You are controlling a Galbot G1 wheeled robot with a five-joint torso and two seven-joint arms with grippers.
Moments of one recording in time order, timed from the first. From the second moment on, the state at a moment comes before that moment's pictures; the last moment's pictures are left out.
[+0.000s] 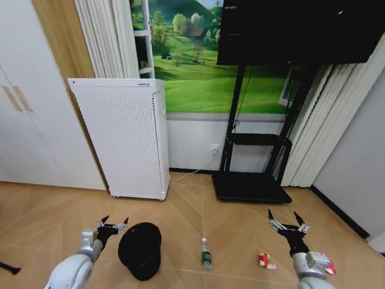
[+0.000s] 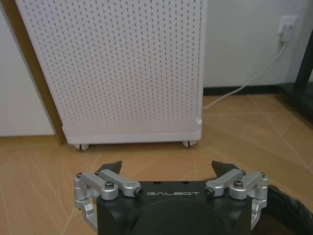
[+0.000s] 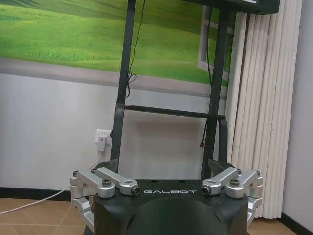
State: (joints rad) left arm 1.49 -1.05 -0.66 -1.93 -0.46 0.46 0.01; right arm -1.62 1.28 0.87 1.96 0.30 0.10 0.06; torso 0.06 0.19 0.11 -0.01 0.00
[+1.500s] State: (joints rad) left arm 1.33 -1.10 -0.57 -1.57 -0.46 0.47 0.09; right arm -1.63 1.29 0.85 1.95 0.29 0.11 0.05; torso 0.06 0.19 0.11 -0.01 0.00
